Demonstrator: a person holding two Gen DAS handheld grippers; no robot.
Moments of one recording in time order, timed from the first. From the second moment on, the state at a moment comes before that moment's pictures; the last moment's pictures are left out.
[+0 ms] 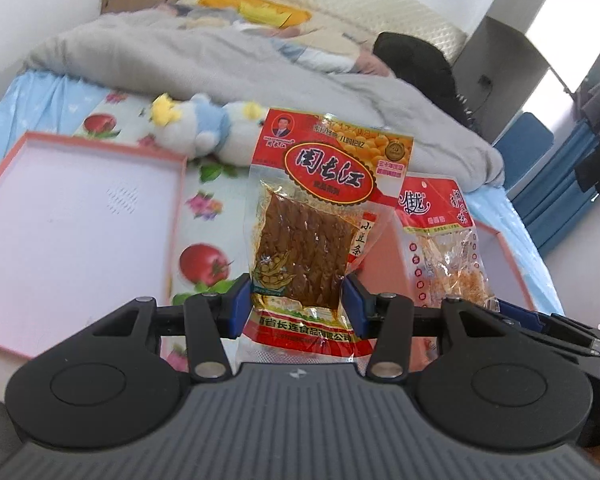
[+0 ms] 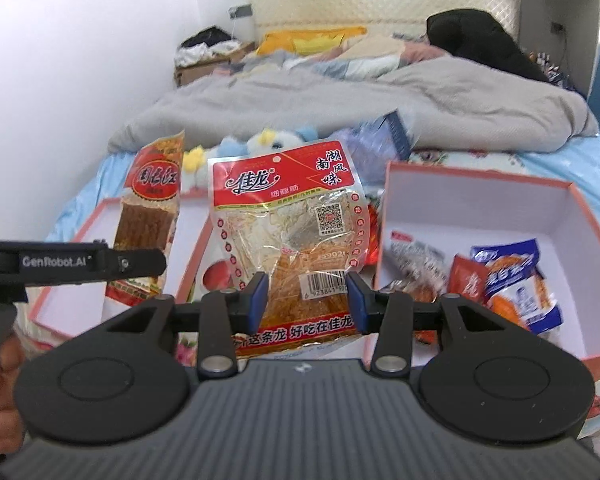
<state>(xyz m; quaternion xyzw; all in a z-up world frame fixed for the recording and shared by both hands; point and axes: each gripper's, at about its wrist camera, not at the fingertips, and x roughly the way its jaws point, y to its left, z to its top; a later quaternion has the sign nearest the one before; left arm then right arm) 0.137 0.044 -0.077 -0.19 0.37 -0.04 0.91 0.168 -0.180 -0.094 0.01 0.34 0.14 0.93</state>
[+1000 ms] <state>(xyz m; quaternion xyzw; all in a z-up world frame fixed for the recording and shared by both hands) 0.233 -0.125 -0.011 -0.16 0.34 -0.16 0.91 0.208 -0.317 -0.044 0.04 0.29 0.05 0.96</state>
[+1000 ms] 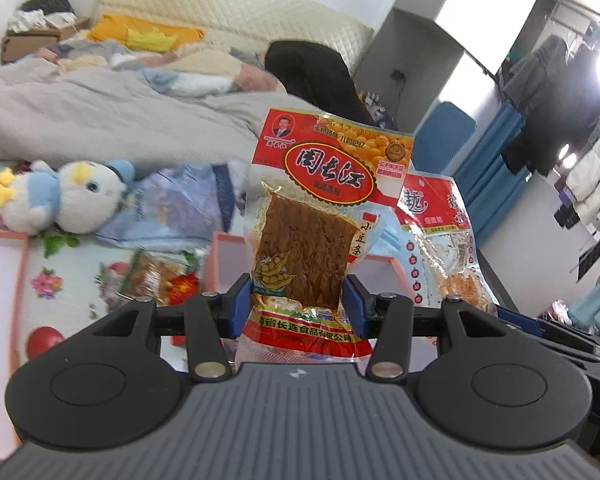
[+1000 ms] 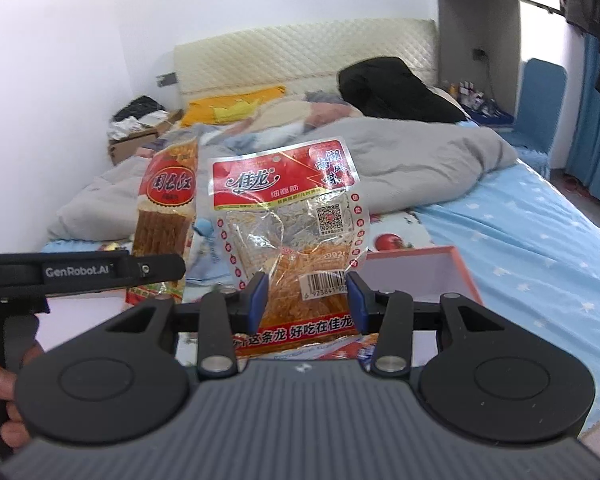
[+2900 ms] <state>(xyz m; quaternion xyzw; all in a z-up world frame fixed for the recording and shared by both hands) 0.298 -0.217 -0.091 -0.09 0.45 -0.19 0.87 0.241 -0.413 -0.126 0.11 0.38 -0.03 0.92</state>
